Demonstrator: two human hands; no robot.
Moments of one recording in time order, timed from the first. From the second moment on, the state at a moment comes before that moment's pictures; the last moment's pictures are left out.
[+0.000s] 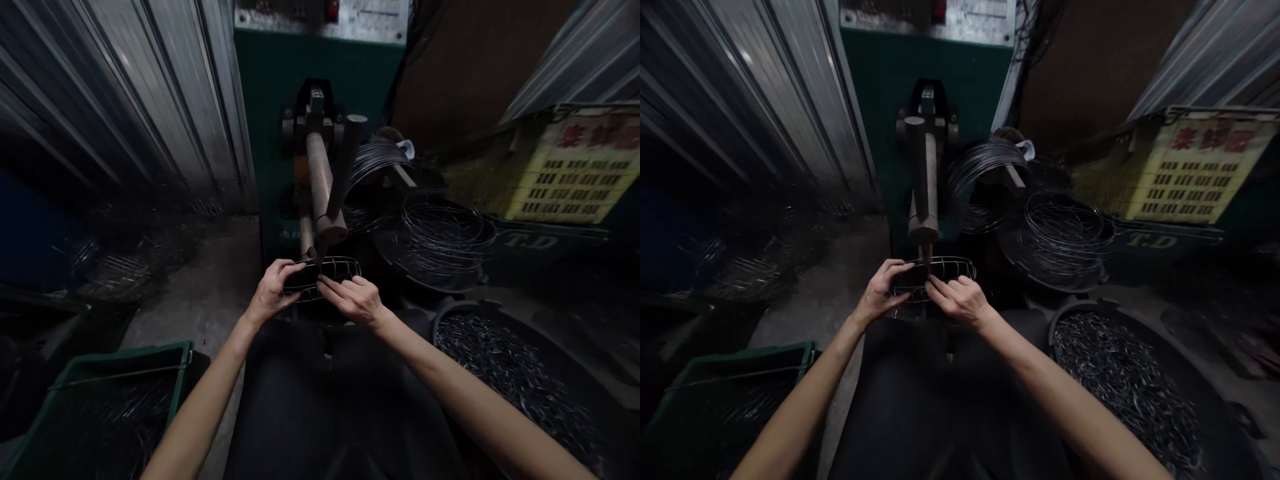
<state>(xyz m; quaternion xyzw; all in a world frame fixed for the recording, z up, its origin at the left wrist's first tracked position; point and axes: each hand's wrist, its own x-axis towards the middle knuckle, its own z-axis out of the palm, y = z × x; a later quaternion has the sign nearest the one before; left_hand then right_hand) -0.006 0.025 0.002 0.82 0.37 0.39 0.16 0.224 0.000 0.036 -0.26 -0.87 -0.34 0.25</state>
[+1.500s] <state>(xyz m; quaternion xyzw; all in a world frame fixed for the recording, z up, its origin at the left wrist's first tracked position) 0.013 -0.022 -0.021 0.76 0.45 0.39 0.25 0.371 -0.181 -0.041 -0.76 -0.52 0.20 0.33</state>
